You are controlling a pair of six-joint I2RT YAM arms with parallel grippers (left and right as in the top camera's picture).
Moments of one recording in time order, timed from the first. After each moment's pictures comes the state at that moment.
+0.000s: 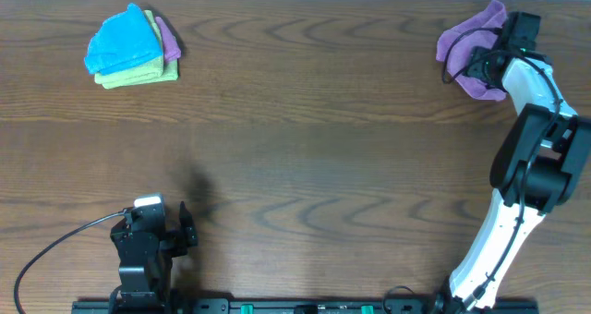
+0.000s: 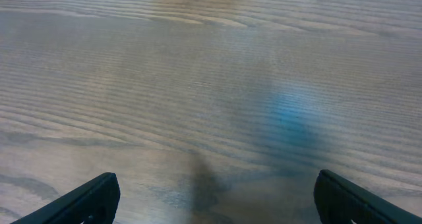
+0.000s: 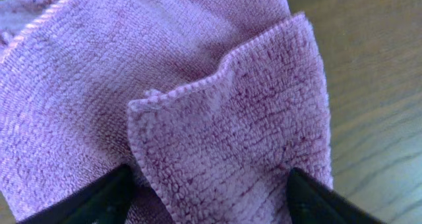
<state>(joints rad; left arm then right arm) -0.02 0.01 0.17 -0.73 -0.19 -0.07 -0.28 2.34 1.79 -0.45 0.08 0.12</state>
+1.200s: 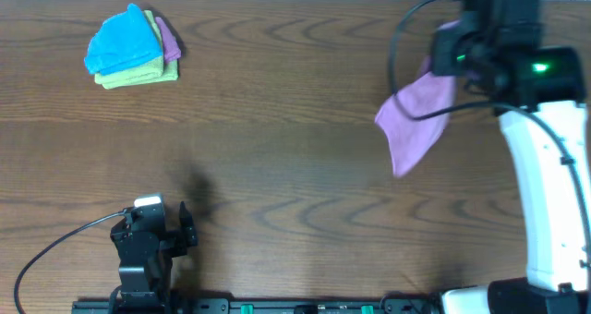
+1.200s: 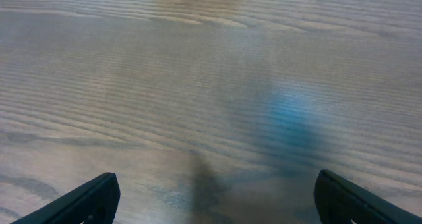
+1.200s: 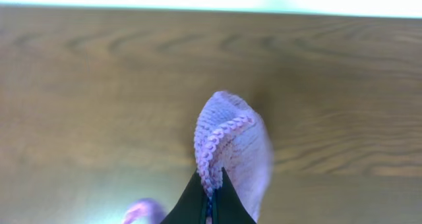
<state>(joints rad) -0.02 0.01 0.17 -0.73 -0.19 -0.07 0.15 1.58 1.79 -1.05 0.08 0.10</state>
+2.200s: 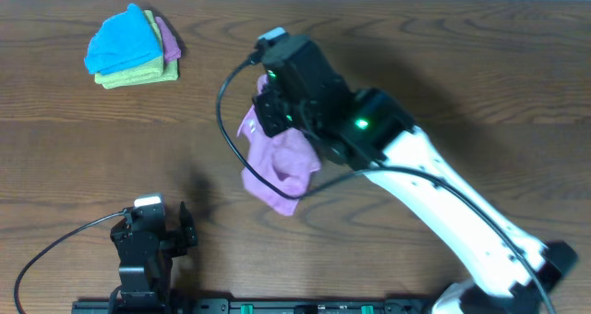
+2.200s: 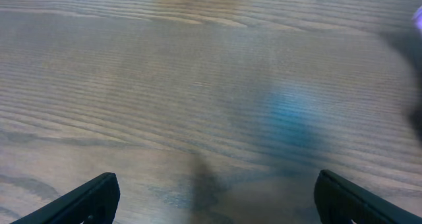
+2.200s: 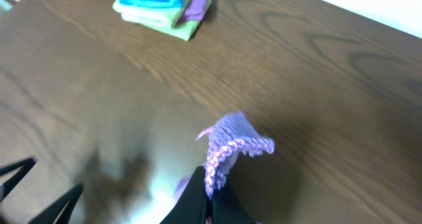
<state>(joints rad) -0.02 0.01 0.17 -0.73 -0.19 -0.07 0.80 1.70 1.79 -0.85 0.07 0.28</state>
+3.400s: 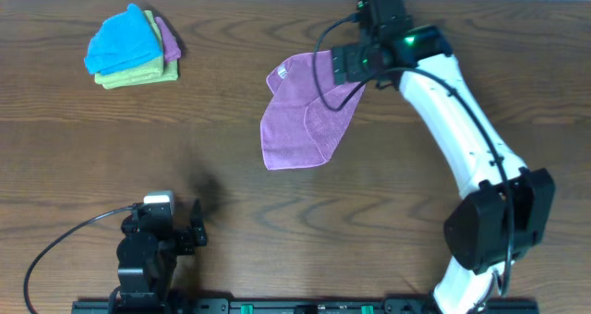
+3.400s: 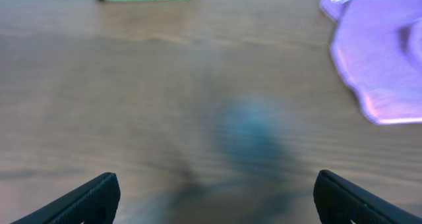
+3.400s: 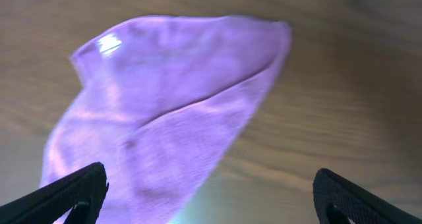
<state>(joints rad) -0.02 0.01 0.17 -0.67 0.01 -0.08 0.37 1.93 1.79 -0.92 0.06 0.20</state>
